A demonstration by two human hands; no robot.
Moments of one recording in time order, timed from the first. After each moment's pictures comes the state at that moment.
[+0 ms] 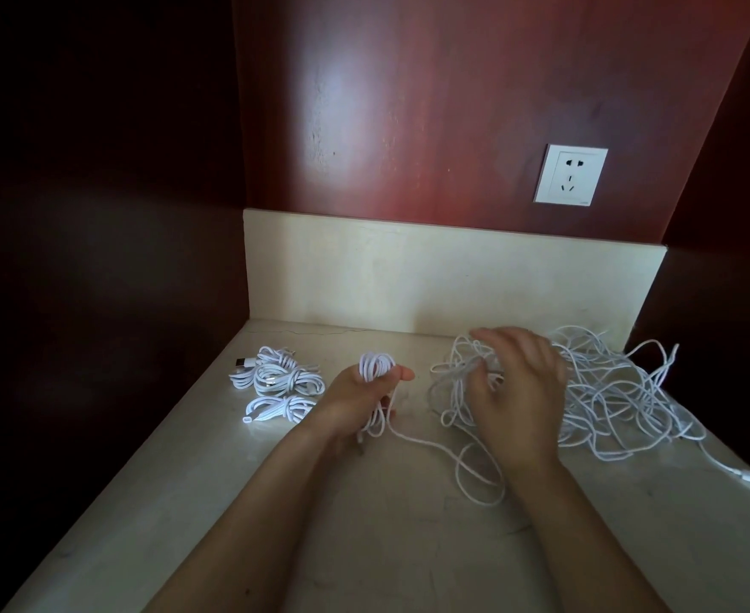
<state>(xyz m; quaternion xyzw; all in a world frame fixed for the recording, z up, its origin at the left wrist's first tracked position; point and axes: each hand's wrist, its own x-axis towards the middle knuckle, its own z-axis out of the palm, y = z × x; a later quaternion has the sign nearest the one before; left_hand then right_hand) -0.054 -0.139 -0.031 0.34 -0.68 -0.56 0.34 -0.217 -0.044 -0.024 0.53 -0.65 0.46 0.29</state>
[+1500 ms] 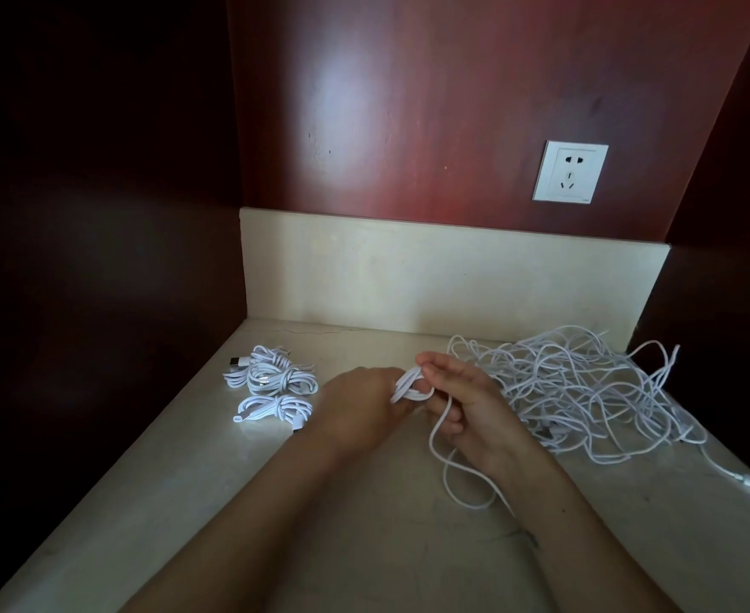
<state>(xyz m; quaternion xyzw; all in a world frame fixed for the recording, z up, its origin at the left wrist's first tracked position) -0.061 -0.124 -0.020 0.37 -0.90 -0.13 0.20 -0.200 -0.058 -0.018 0.36 -0.41 0.66 -0.52</state>
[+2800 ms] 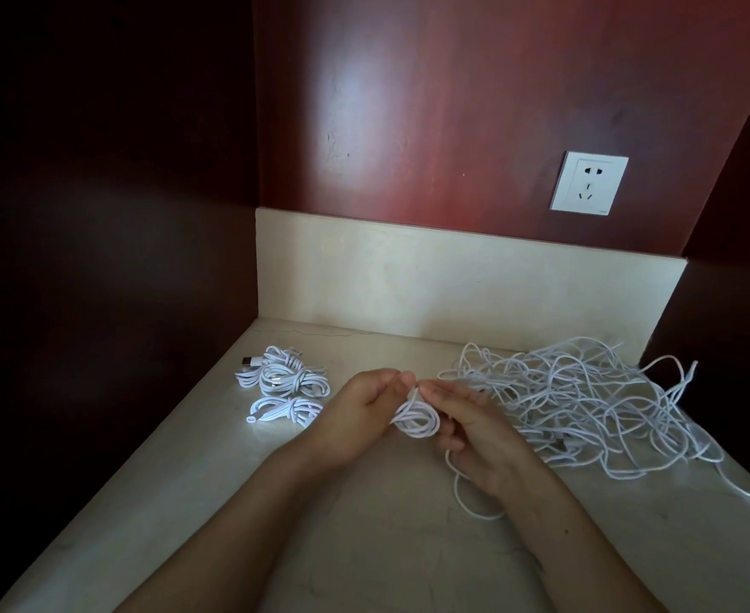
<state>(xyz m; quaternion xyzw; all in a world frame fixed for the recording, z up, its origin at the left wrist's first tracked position) -0.048 -0.127 -0.034 0.20 -0.77 -0.49 0.37 -0.189 -0.063 -0.029 0.36 -0.45 0.63 -0.52</state>
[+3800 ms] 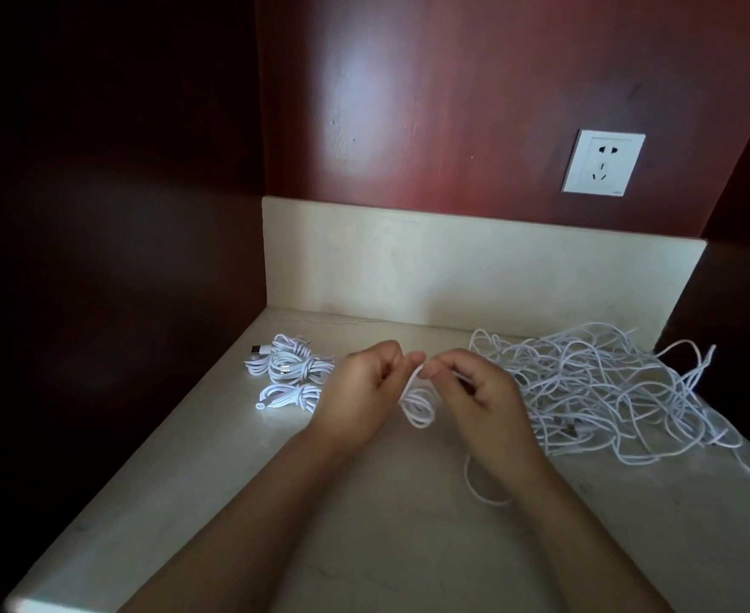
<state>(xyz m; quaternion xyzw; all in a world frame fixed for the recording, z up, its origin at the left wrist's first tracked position) -0.049 -0.133 -0.037 0.32 -0.78 -0.29 0.45 -0.177 -0.044 -0.019 0.61 -0.54 0.57 -0.11</state>
